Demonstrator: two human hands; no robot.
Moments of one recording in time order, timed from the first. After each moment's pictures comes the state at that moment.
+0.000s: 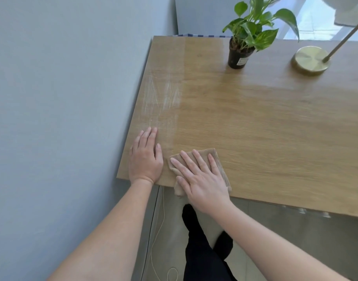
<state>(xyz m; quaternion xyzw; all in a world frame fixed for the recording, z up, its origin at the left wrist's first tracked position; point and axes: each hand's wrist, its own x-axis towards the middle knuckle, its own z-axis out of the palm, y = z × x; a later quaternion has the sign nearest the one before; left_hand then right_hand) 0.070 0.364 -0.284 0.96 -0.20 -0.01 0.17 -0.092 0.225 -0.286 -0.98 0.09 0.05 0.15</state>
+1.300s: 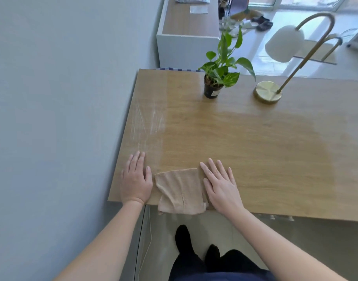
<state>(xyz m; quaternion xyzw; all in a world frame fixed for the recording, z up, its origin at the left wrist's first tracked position) 0.067 0.367 -0.278 0.96 -0.19 -0.06 0.20 -0.126 0.140 -0.265 -0.94 0.25 0.08 0.22</state>
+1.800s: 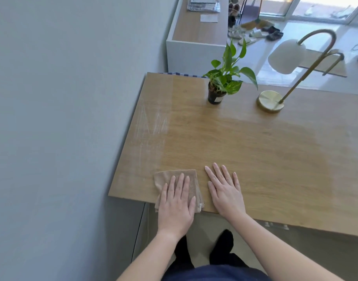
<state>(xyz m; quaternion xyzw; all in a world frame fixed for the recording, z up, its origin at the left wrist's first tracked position) -0.073 0.313 -0.279 0.93 -0.35 -0.07 0.07 -0.144 0.117 -0.281 -0.95 0.25 0.05 0.16</state>
